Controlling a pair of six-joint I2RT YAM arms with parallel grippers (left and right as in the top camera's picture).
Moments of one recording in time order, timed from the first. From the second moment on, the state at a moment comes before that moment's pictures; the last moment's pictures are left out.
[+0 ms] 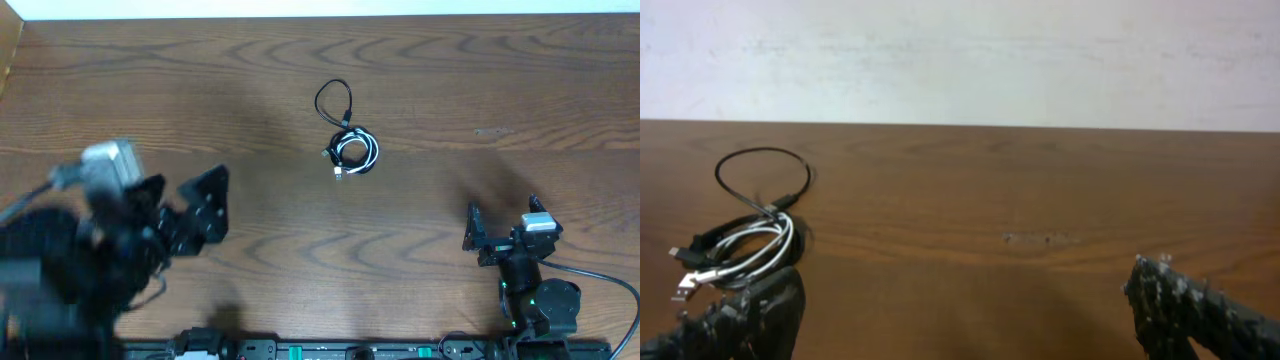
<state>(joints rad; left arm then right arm) 0.02 0.87 1.55 -1.21 0.35 -0.36 0.04 0.01 0.01 -0.07 -0.06 0.02</state>
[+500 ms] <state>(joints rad) 0.02 1.23 1.61 -1.52 0.56 -0.32 0.04 0.01 0.01 -0.07 -0.06 0.02</state>
